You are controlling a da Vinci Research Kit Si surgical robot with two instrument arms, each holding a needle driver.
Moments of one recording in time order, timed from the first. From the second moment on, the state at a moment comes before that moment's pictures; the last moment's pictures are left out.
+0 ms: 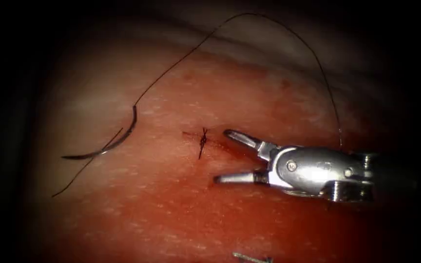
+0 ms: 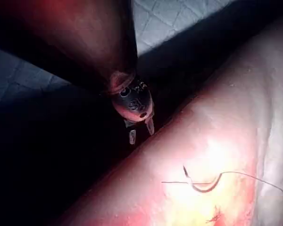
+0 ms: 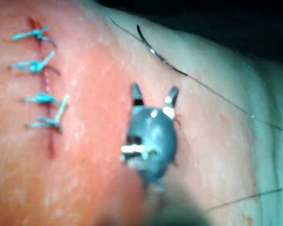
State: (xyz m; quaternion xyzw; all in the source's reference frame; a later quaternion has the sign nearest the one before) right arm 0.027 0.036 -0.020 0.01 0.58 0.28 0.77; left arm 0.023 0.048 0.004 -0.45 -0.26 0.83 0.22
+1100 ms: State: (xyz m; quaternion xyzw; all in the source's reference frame) right arm 0.027 0.035 -0.020 0.02 0.57 0.30 0.77; left arm 0.009 0.058 0.011 -0.36 -0.24 0.86 0.26
